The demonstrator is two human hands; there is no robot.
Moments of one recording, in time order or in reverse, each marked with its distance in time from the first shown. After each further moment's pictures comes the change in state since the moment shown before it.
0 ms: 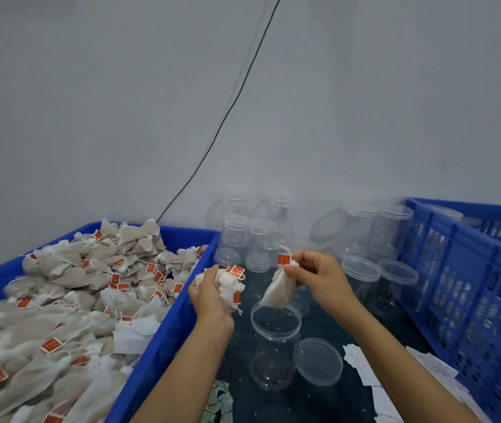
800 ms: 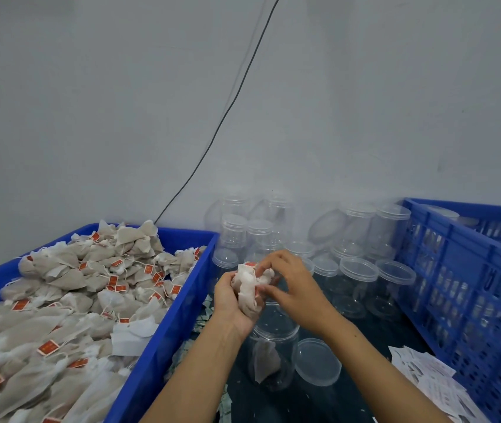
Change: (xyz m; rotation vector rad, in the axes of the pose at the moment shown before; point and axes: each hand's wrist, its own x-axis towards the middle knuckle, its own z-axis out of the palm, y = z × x) left_hand -0.023 -0.004 0.014 -0.184 -0.427 -0.442; right_hand -0.008 -0.001 0.027 -0.504 -0.133 -0.309
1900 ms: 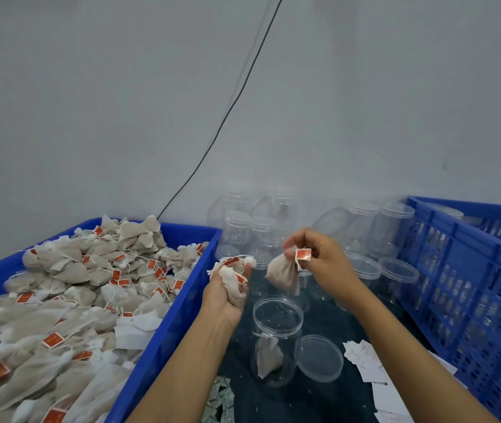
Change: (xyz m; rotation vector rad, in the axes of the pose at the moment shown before) left_hand -0.003 0.015 -0.006 -0.101 0.113 0.232; right_hand 0.017 0.010 -0.037 0.385 0.109 0.206
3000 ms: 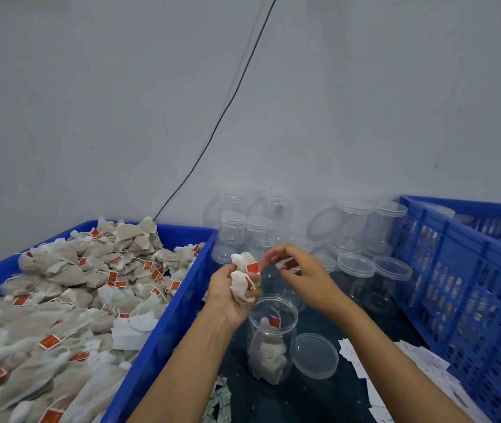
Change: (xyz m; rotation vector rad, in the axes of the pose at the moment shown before) left_hand -0.012 -0.004 0.009 0.167 -0.202 -0.223; right_hand -0.014 0.010 0.016 -0.198 -0.108 -0.009
